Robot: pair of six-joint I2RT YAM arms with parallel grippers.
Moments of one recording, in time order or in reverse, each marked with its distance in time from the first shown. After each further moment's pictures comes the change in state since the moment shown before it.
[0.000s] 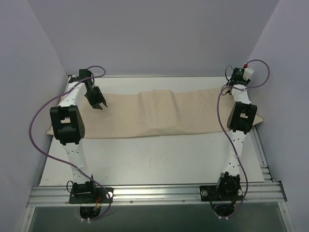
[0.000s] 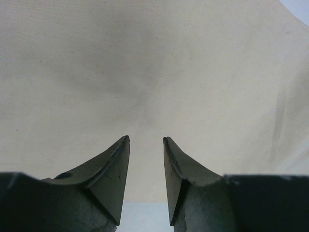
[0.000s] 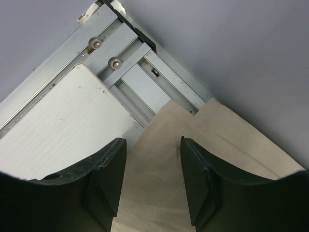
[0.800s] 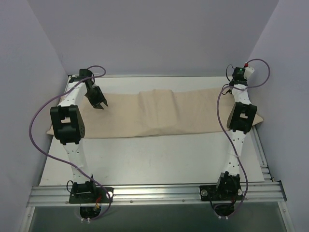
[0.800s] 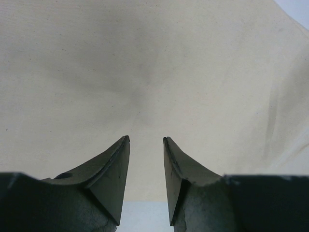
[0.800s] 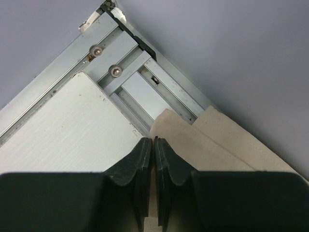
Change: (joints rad) left arm -0.004 0.000 0.000 0.002 0.020 -0.019; right arm -0.005 0.031 0.060 -0.010 -0.004 -0.011
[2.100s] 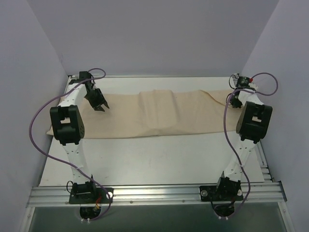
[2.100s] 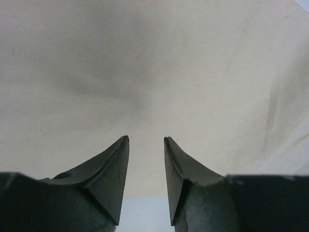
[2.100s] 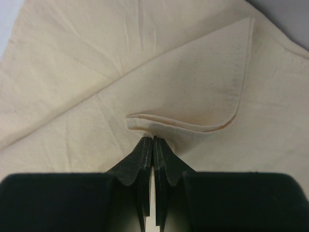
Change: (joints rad) left arm 0.006 0.000 -0.036 0.008 0.056 -0.003; right arm -0.026 -0.525 -0.732 -0.170 -0.093 0.166
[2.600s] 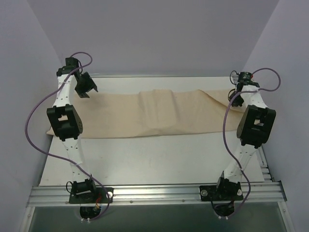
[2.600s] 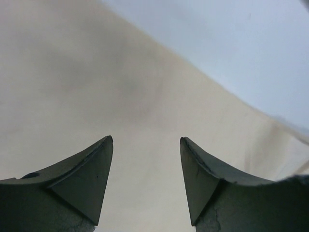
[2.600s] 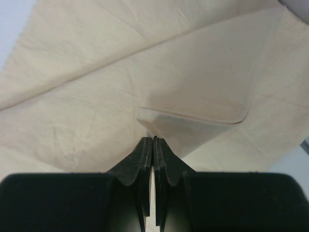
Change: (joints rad) left arm 0.081 0.118 0.360 -0.089 -0.114 0.008; right arm 0.025 -0.159 -0.045 -0.198 -0.064 -0.008
